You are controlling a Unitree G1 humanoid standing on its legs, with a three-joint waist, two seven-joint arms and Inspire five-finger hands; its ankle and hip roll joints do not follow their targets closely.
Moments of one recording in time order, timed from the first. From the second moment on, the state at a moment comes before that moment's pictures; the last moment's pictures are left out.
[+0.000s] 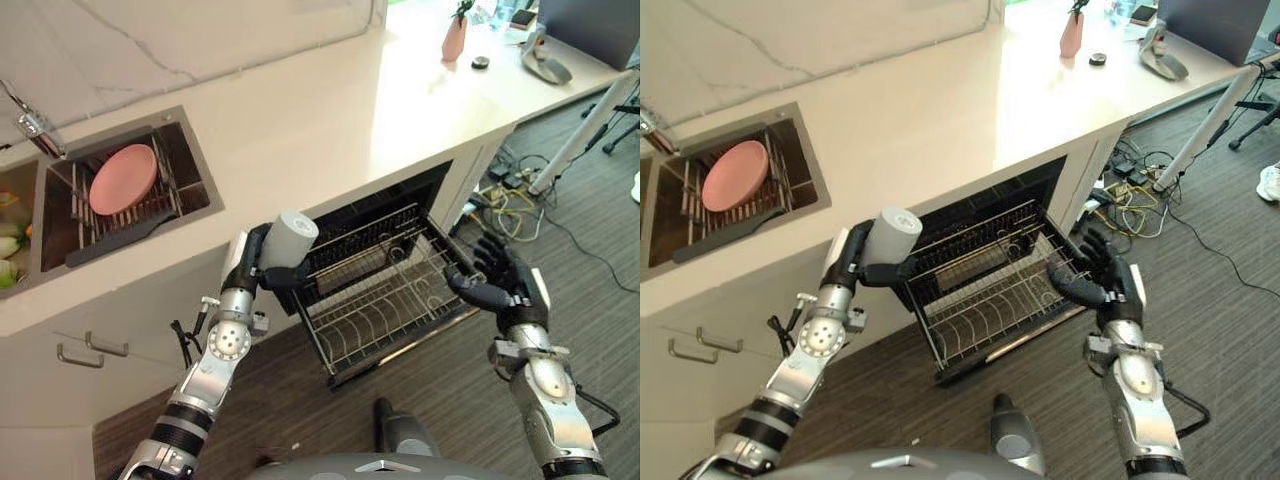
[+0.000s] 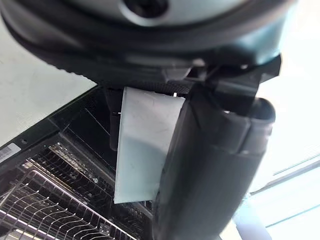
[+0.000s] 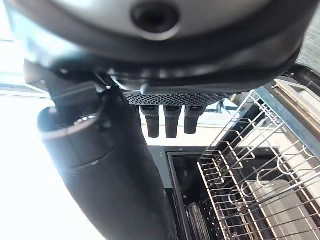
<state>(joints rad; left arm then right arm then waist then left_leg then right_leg) -0.11 0.32 -0.25 0.17 0.11 -0.07 0.30 0.17 -0.38 -0.10 0.05 0.43 -0.13 -0.10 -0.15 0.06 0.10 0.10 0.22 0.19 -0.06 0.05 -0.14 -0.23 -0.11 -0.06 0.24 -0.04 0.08</state>
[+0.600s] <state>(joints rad) -0.14 0.34 -0.27 0.22 0.01 -0.06 0.28 0.10 -0.35 0.13 0.03 0.44 -0.12 -0.07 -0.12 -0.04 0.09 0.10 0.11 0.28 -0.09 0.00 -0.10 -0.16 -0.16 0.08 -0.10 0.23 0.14</state>
